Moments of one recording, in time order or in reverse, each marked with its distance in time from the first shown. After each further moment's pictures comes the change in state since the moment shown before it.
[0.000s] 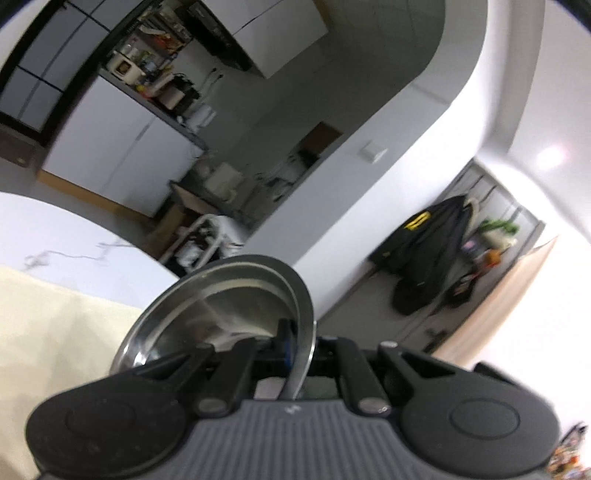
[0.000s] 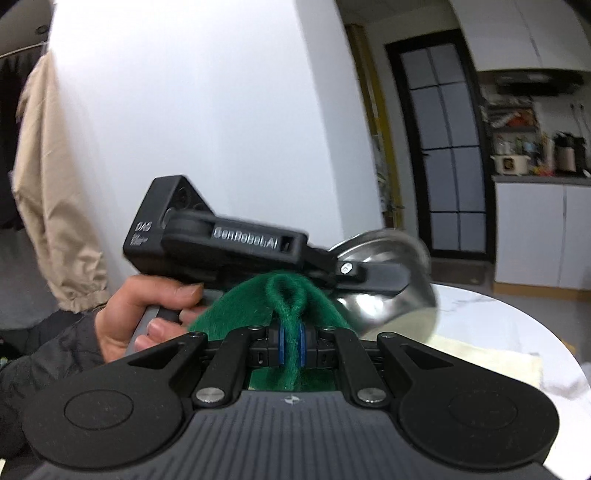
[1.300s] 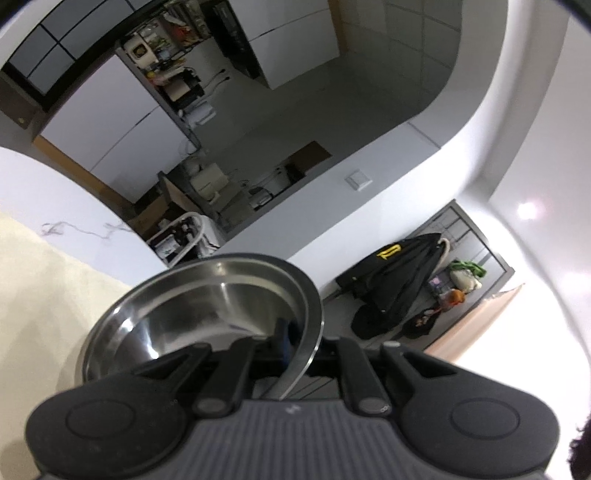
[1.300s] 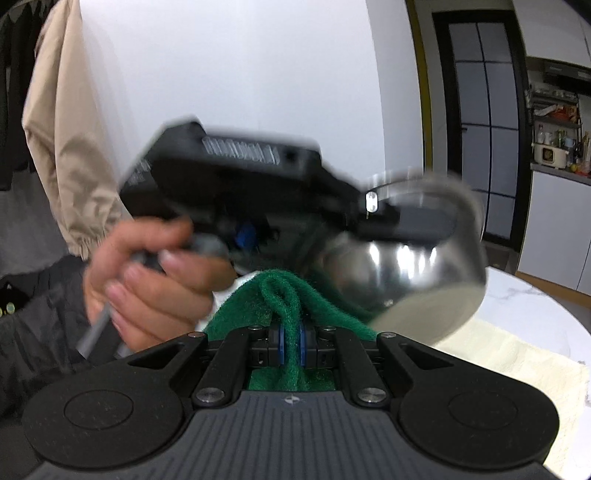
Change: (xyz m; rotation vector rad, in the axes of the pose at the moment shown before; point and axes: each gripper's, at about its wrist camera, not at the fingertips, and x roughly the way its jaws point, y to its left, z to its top) left arm -0.040 0.023 -0.007 -0.130 -0.043 -0.095; right arm 0.059 0.030 -0.003 -0.092 0.173 0.022
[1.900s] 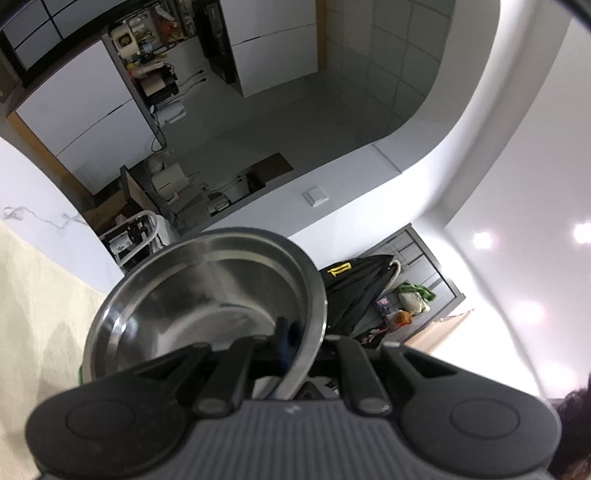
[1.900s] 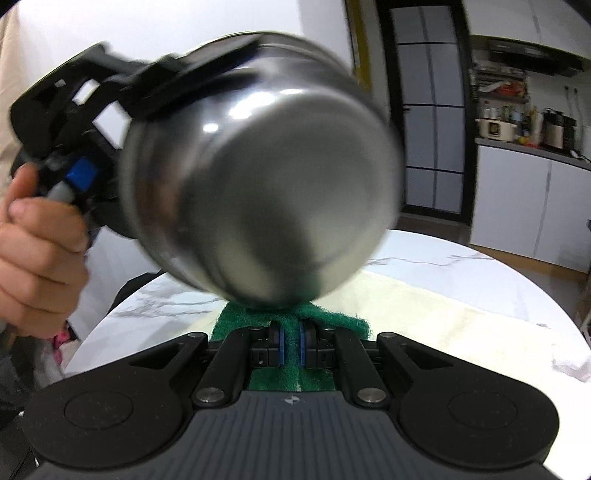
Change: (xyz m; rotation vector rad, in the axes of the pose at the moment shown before) left arm -0.013 -0.002 -0.003 -0.093 -0.039 -0.155; right arm -0.001 -0.040 -0.013 0.127 -0.019 -0.177
